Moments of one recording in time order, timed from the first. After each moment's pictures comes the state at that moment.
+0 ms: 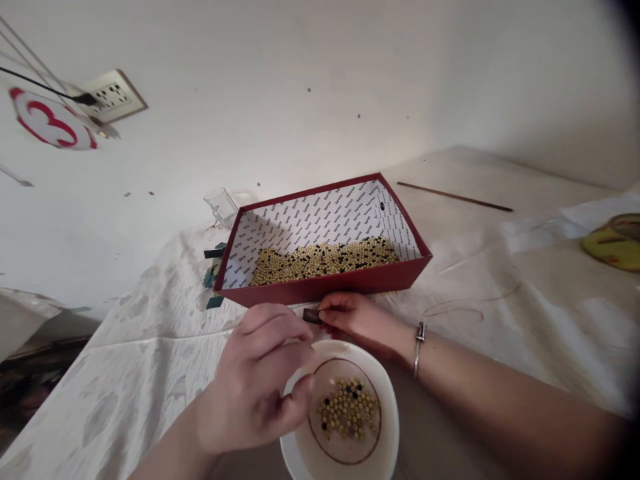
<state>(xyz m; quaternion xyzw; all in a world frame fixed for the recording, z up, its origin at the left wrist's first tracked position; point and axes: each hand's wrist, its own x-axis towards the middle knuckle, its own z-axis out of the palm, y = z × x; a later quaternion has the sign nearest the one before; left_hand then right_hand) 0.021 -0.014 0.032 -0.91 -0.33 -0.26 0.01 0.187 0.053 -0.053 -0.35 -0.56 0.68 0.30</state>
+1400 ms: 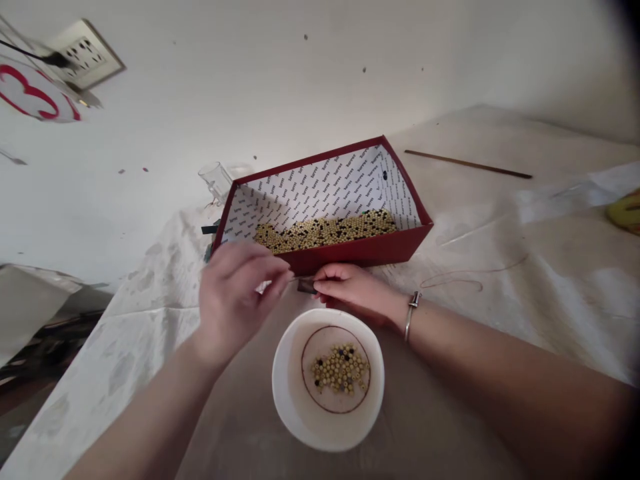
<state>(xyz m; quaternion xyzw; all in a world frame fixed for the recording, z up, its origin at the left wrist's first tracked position) 0.017 0.021 0.034 -0.84 -0.42 -0.29 0.17 0.190 0.052 -0.051 -0.35 -0.52 0.72 0.30</state>
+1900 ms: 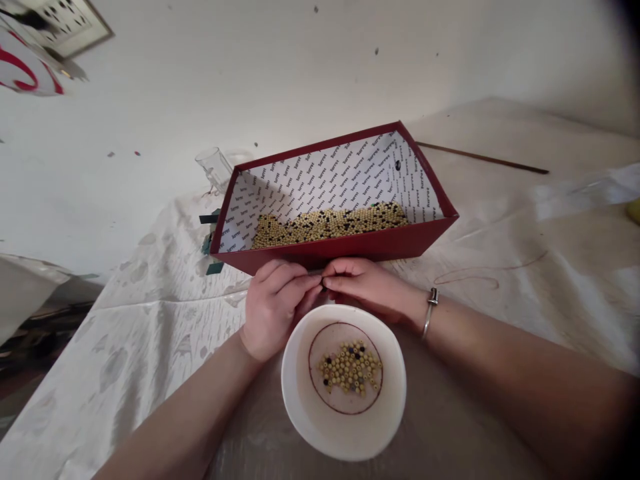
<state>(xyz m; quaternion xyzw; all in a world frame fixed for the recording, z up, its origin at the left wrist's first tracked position) 0.018 0.018 -0.032 -0.86 -0.41 -0.30 0.09 0.192 0.053 -0.053 -0.35 -0.58 0.68 0.29</state>
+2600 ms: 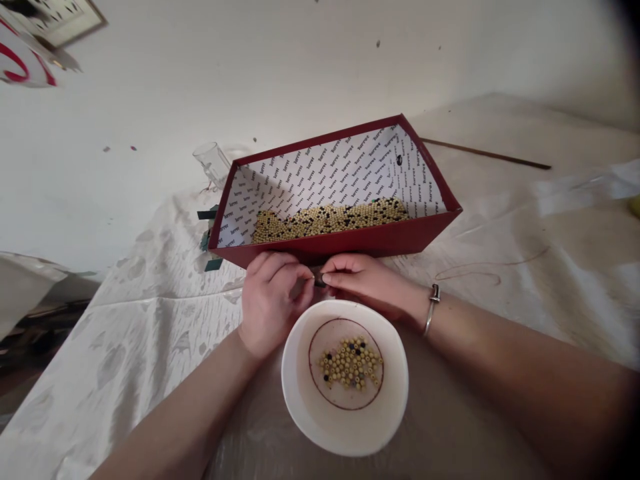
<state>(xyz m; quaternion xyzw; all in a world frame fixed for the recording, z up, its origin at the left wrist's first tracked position) 0.022 0.019 -0.031 -0.82 -0.47 -0.30 0.12 0.192 0.051 -0.052 -0.35 -0.58 0.68 0.28</state>
